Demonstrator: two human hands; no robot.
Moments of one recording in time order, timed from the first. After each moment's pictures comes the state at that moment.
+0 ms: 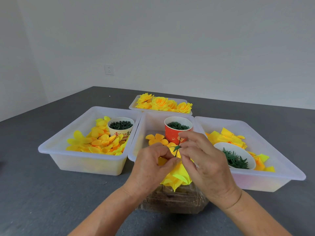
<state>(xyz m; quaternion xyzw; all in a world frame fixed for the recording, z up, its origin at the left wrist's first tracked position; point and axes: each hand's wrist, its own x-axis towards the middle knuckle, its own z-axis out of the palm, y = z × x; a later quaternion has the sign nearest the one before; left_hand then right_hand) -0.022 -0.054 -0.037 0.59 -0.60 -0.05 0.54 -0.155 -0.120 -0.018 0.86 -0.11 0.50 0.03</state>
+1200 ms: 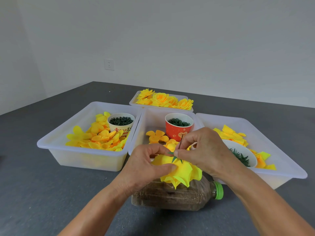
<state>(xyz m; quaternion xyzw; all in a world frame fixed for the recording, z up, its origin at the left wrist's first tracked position) -0.003 -0.045 -0.042 0.59 -0.54 -0.25 0.54 -0.147 -0.120 0.020 0.87 -0.35 0.26 -0.25</state>
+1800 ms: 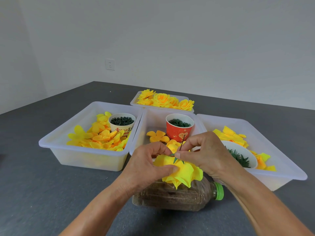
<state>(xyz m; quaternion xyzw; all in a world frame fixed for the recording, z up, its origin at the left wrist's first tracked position) -0.001 -0.047 -0.045 0.61 -0.54 -0.23 0.53 -0.149 -0.121 0.012 0.83 -0.36 0.28 -0.32</state>
